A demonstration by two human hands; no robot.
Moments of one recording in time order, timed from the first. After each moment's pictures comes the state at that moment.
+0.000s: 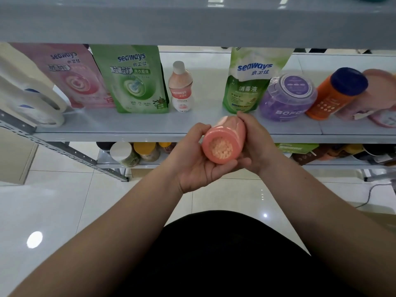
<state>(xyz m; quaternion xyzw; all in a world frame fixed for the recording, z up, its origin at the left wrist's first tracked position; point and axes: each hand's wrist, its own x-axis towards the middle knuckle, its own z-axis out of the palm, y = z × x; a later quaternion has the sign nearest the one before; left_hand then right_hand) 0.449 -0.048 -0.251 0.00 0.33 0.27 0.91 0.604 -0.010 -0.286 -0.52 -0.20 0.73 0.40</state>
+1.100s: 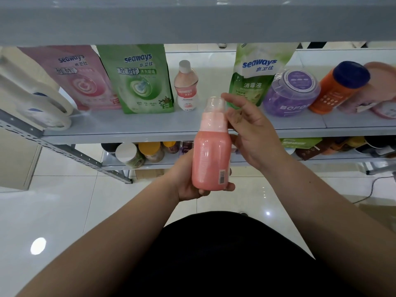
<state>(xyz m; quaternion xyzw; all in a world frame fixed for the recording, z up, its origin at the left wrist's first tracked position) 0.415 -0.075 -0.293 0.13 0.39 0.22 0.88 0.577 -0.035 -0.262 -0.45 -0.44 0.62 0.46</state>
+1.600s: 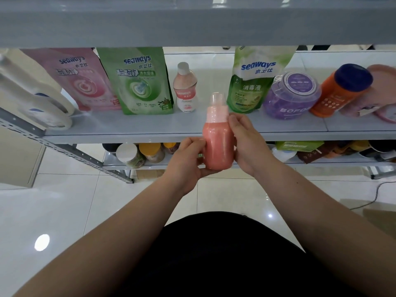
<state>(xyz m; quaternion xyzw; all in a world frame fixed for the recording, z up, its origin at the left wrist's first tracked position) 0.436 -0.061 -0.299 0.17 0.53 0.44 0.71 0.580 -0.023 -0.295 -0.56 -0.33 0.64 0.42</state>
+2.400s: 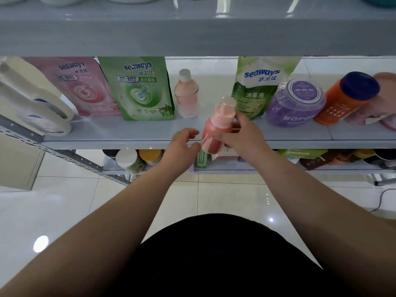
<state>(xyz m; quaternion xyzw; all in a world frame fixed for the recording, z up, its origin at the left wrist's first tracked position) 0.403 -0.001 -0.345 0.55 0.67 0.26 0.43 0.588 0.021 -0.306 -0.64 -0.53 0.48 0.28</state>
